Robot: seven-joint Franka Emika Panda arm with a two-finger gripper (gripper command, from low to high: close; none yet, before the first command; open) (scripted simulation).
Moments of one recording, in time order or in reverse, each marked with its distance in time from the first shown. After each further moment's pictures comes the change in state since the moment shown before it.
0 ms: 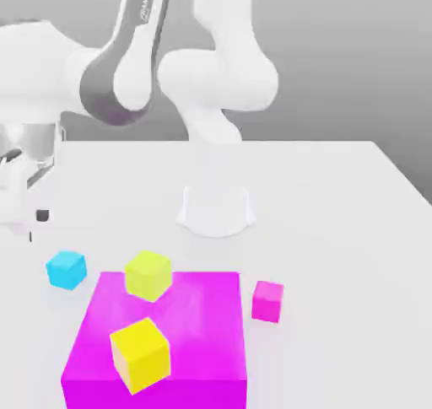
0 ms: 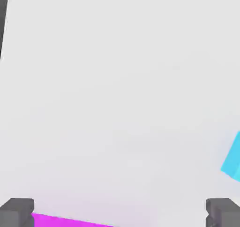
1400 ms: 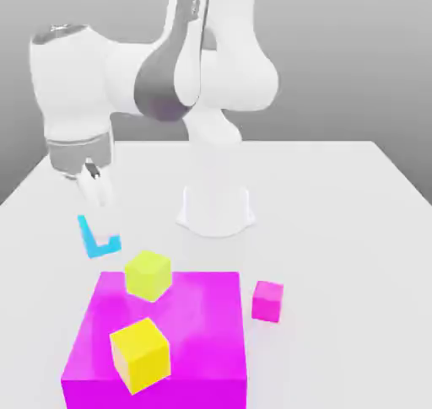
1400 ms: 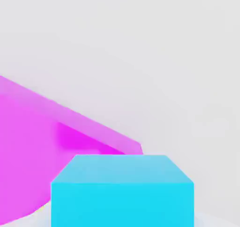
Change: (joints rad) arm 0.168 -0.278 0.286 0.040 0.019 -0.389 -0.444
